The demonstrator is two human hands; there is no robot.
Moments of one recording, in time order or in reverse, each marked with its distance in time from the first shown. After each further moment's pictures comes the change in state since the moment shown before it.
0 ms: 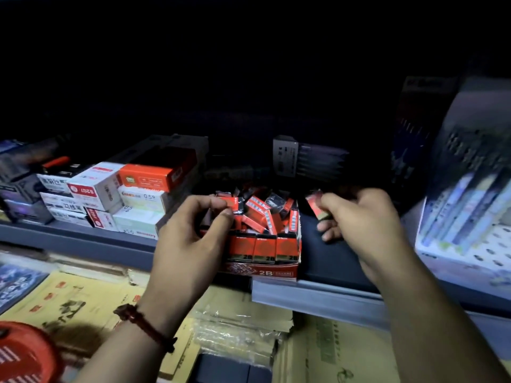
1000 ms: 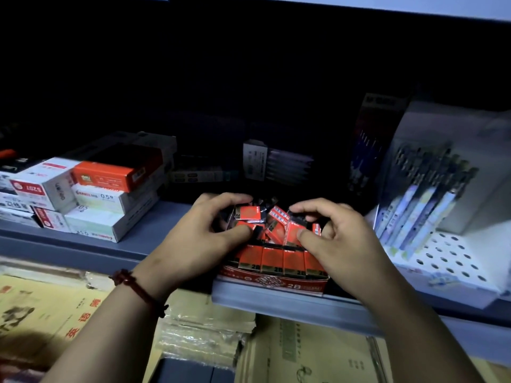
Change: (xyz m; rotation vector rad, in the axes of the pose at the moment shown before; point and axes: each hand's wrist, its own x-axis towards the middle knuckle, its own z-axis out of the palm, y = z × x) left_hand 0.018 0.022 0.035 0.131 -0.475 0.054; right_hand -0.024 0.001 -0.046 -0.353 -0.162 -0.264
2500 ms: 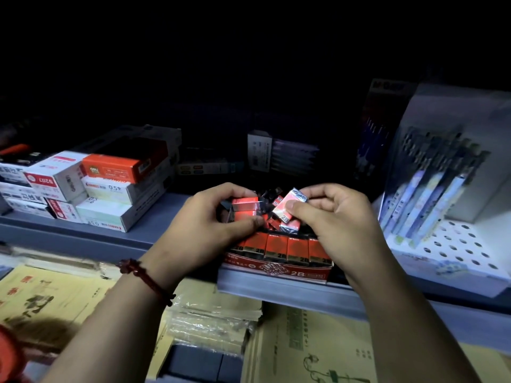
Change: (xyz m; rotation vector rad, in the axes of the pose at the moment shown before) left_hand -0.001 -0.003 0.001 -0.058 0.003 0.053; right_hand 0.005 -0.017 0.013 0.340 0.047 0.208
